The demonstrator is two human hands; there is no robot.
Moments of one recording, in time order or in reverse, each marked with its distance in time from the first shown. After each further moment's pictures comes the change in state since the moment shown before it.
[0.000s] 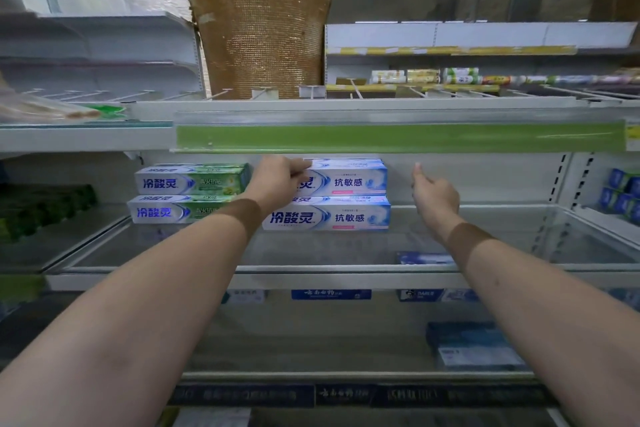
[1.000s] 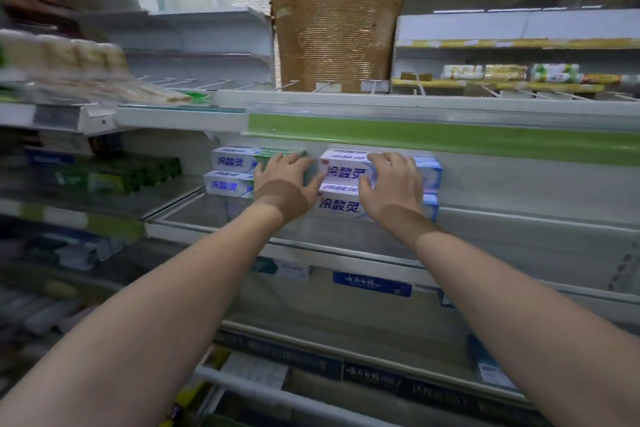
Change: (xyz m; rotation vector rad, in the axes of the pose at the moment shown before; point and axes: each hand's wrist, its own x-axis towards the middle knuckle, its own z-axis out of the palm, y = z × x) left_hand -0.078 -0.014 -0.042 0.372 0.077 -0.228; right_hand -0.105 -0.078 0.065 -0.341 -0.150 -0.761
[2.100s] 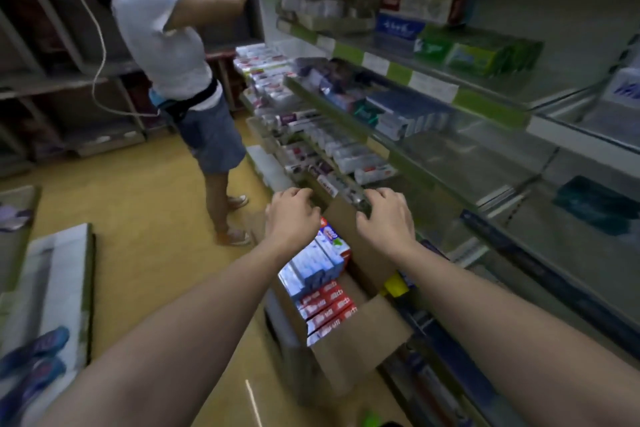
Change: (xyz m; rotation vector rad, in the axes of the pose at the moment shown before) left_hand -0.391 -0.404 -0.062 0.131 0.022 -0.876; right_hand -0.287 -0.407 0.229 0.341 -0.807 -0.439
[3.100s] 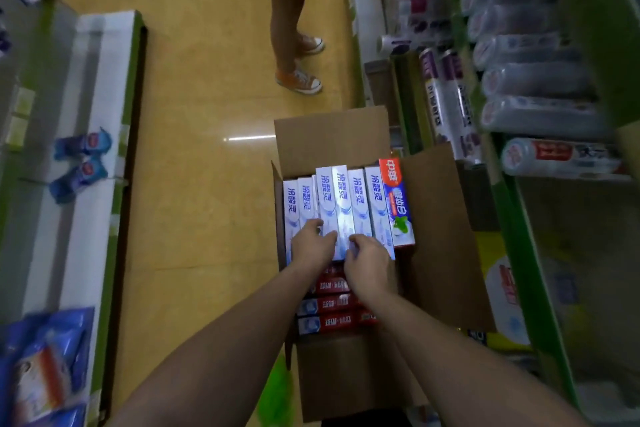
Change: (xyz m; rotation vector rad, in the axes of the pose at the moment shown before) left_hand 0.084 -0.140 0.264 -0.586 -0.276 -1.193; right_hand 0.116 0.048 0.331 0.100 -0.772 0.050
